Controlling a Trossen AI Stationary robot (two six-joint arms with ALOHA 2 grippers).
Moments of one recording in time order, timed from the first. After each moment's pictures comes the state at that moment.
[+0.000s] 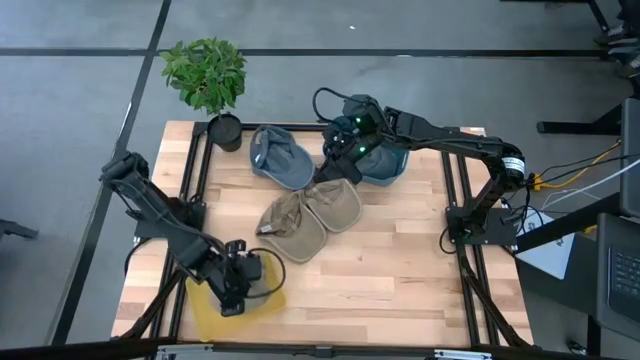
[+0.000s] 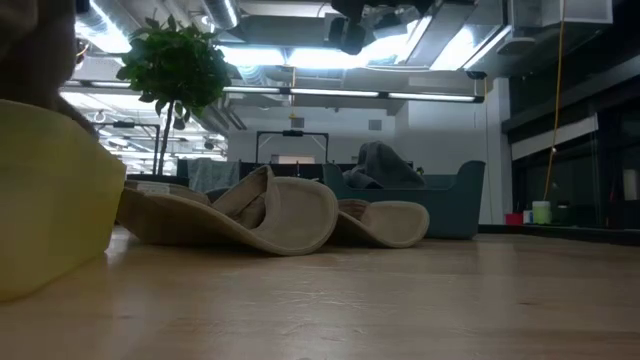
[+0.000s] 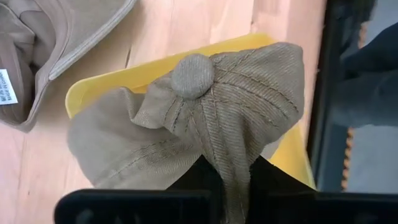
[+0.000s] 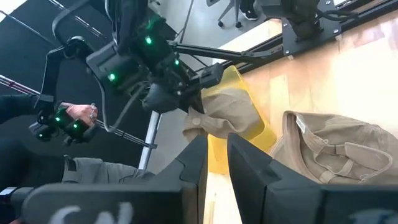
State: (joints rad) left arm -0.74 1.46 1.18 -0.92 -0.16 -0.89; right arm -0.29 1.66 1.63 -0.44 -0.80 0.38
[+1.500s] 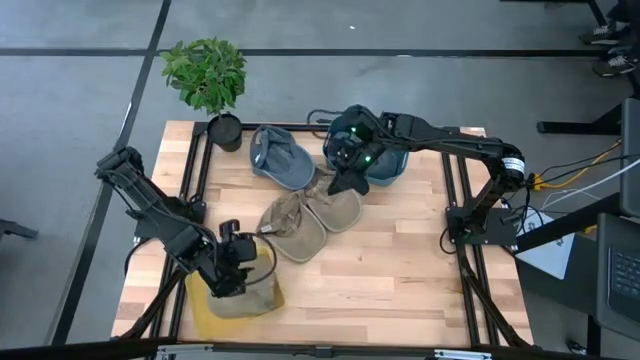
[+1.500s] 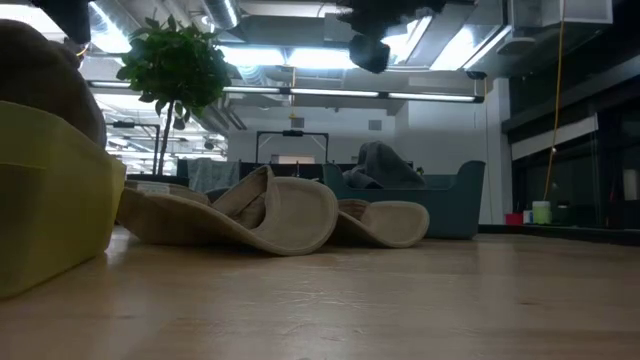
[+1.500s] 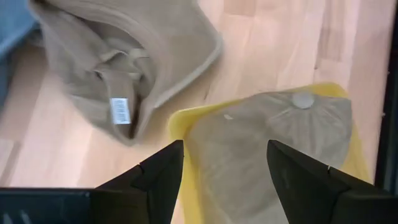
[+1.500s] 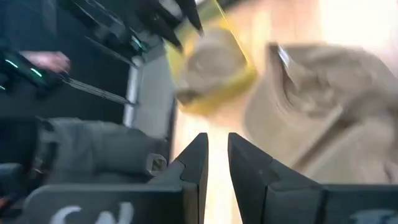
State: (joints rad) left arm -0.73 1.36 1.18 -1.06 -0.41 -0.90; right arm -0.28 1.66 1.63 -0.76 -0.76 0.19
